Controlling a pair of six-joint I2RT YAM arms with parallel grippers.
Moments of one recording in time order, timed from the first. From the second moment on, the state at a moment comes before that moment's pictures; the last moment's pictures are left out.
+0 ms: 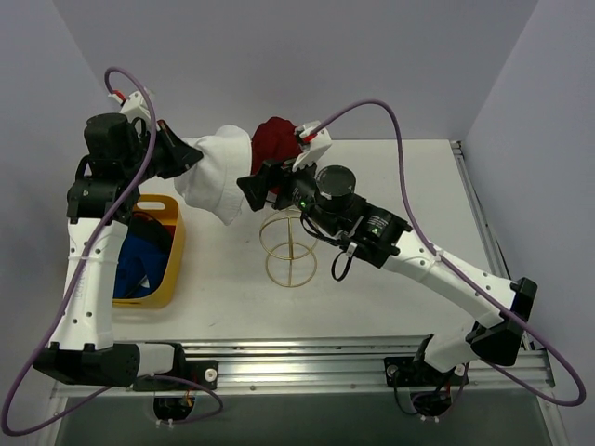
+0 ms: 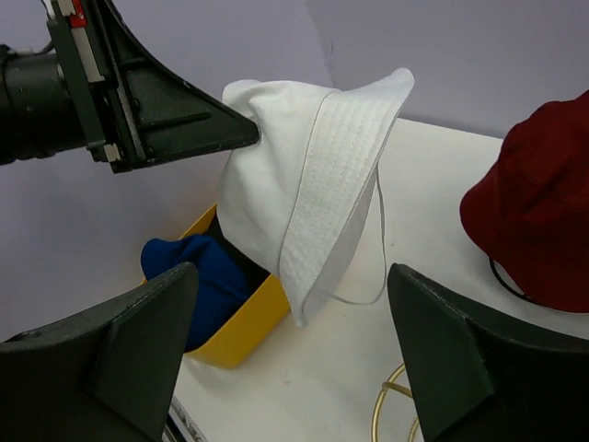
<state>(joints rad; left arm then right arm) -0.07 1.30 1.69 -0.72 0.35 -0.45 0.99 1.42 1.49 -0.07 0.22 0.38</state>
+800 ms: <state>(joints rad) -0.10 1.48 1.72 -0.53 0.37 -0.49 0.70 1.77 1.66 0.12 -0.08 0.45</state>
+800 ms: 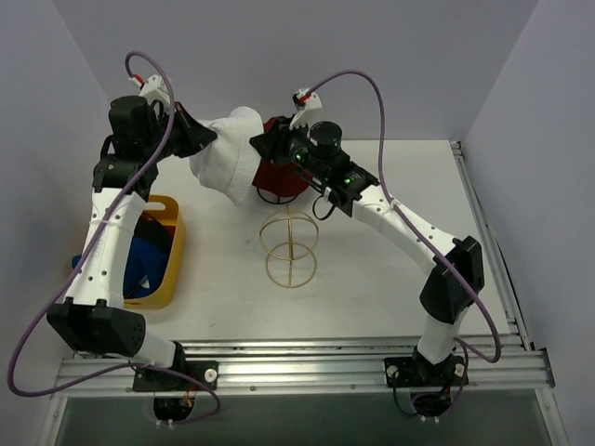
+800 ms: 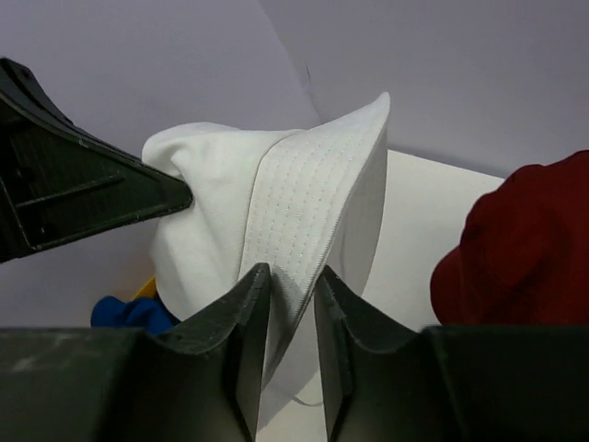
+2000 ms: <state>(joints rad) -0.33 2.20 2.47 -0.66 0.26 -0.37 0.33 2.17 1.80 0.30 -0.45 0.60</state>
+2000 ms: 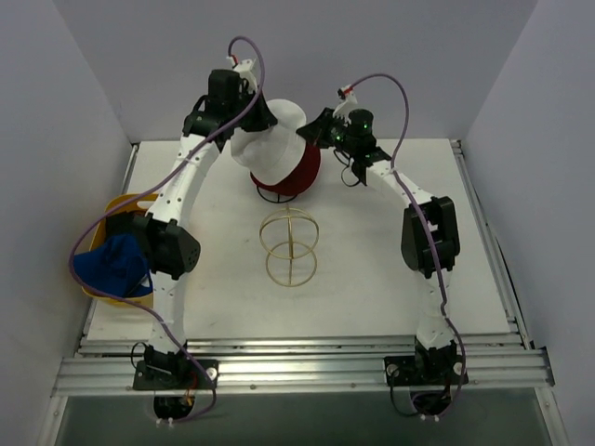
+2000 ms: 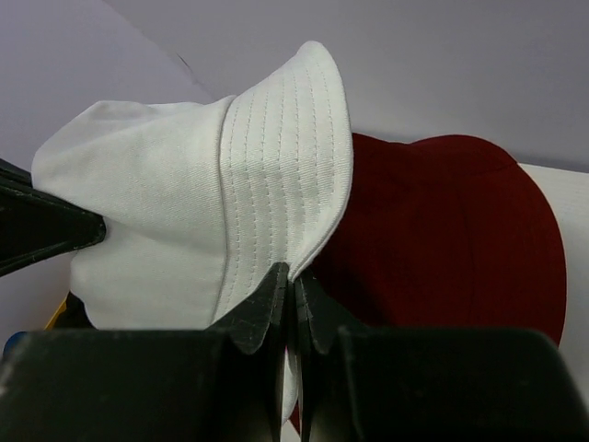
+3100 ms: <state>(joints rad) -0.24 2.09 2.24 -0.53 0.26 -0.33 0.24 2.26 1.71 0.46 -0.50 0.72</state>
